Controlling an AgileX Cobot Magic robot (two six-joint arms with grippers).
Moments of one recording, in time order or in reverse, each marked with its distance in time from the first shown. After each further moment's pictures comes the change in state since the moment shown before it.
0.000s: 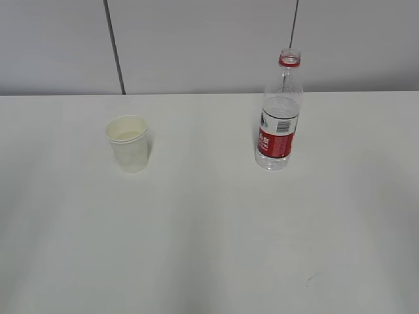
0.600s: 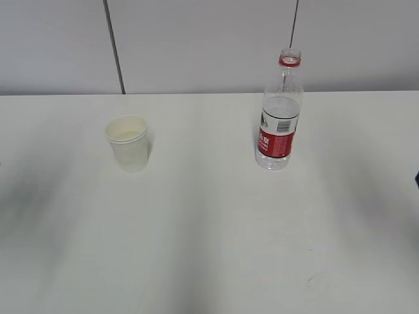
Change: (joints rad) left arm 0.001 0.738 -0.191 -0.003 -0.040 -0.001; right arm 0.000 0.595 -0.196 0.083 -0.031 0.002
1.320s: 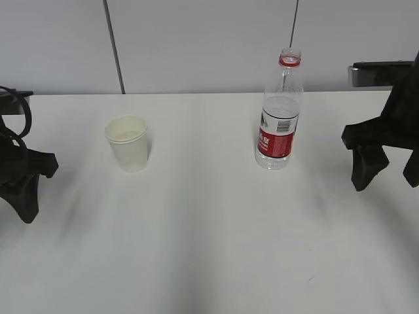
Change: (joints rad) left arm 0.003 0.310 -0.119 -0.003 -0.011 -0.059; right arm 0.000 0.446 -0.207 -0.010 -0.009 0.013
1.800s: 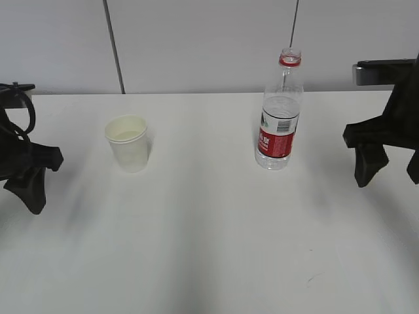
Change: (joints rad) left arm 0.000 0.000 0.000 0.000 -0.069 -0.003; right arm 0.000 0.001 0.015 -0.060 -0.059 0.065
